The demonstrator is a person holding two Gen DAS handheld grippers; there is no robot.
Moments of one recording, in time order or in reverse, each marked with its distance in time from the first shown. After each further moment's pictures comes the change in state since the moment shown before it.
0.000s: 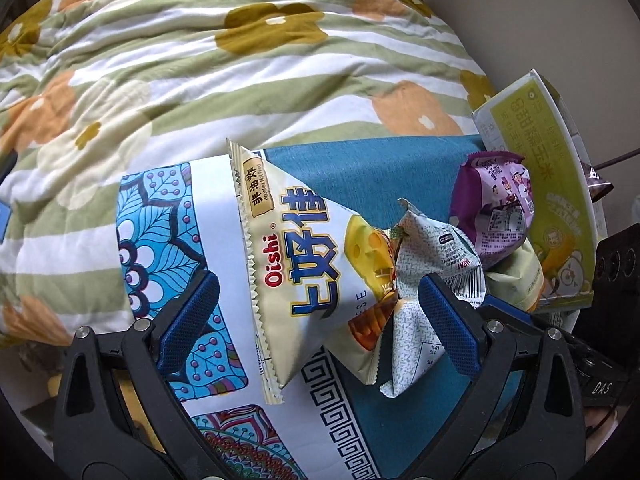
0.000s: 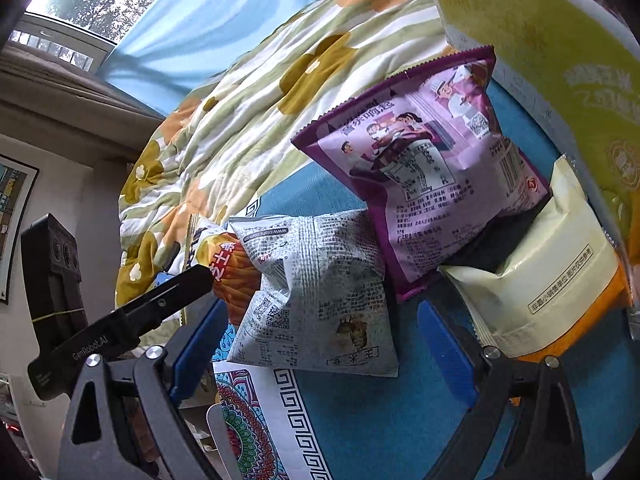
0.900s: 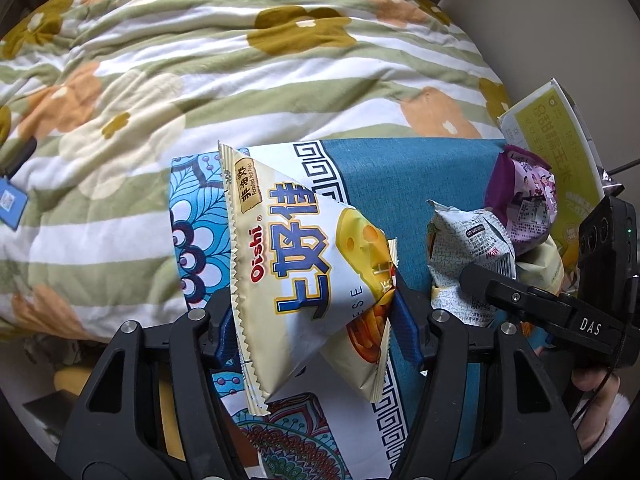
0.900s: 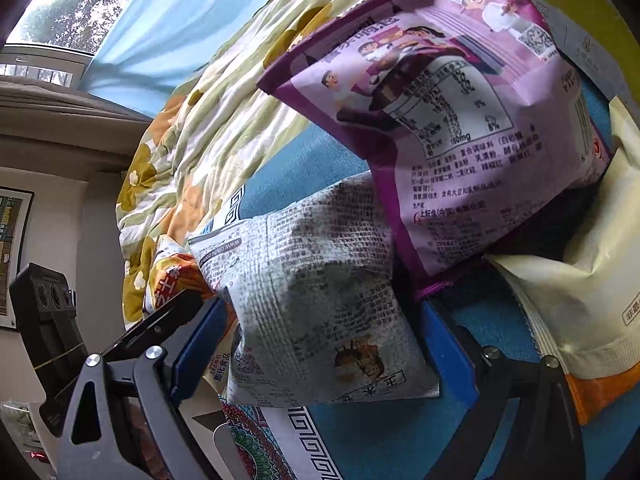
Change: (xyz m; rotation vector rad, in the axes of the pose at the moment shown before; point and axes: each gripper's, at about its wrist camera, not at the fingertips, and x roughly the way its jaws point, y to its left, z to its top) left arm -0.015 0.042 -0.017 -0.031 -0.028 0.048; right arm 0.044 -0.004 0.006 0.074 0.073 0.025
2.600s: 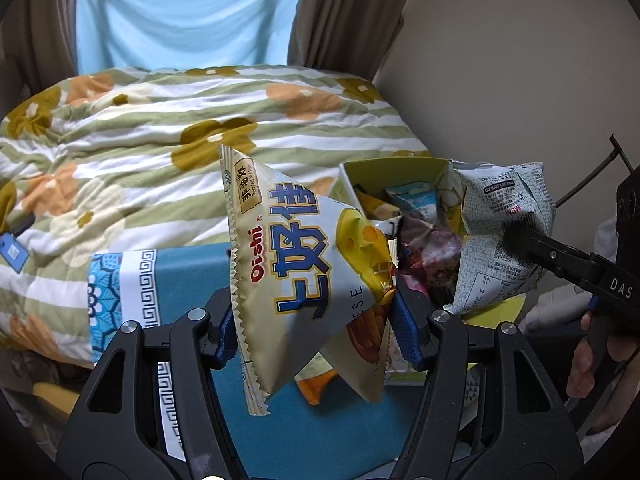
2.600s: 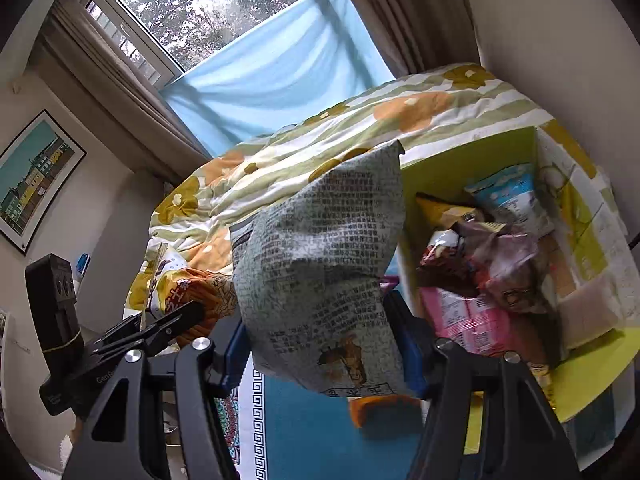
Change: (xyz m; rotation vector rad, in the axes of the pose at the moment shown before) left arm -0.122 -0.290 0.010 0.068 -0.309 -0.024; right arm -0.272 -0.022 0.050 -0.368 -0.315 -0.024
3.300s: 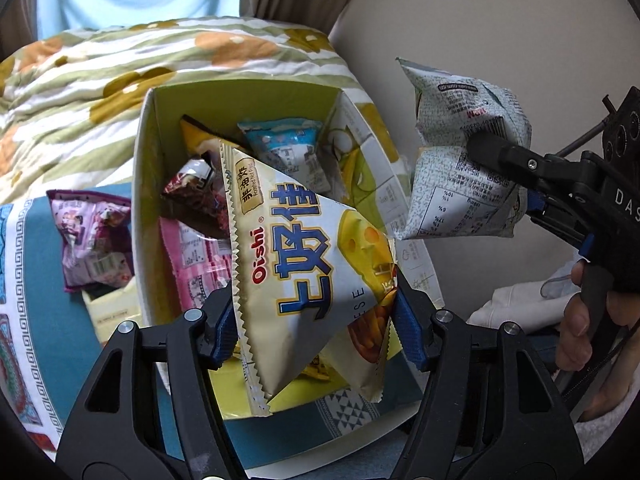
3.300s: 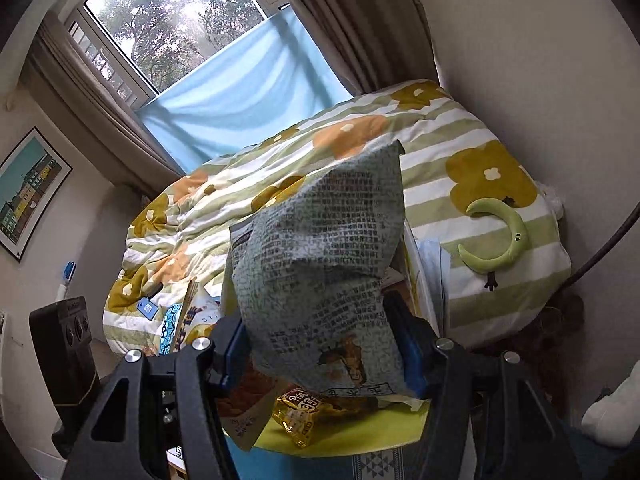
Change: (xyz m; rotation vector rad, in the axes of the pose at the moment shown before) left arm 0.096 -0.185 -0.039 -0.069 0.146 -0.087; right arm -0.076 -0.185 0.057 -0.002 0.010 -0.015
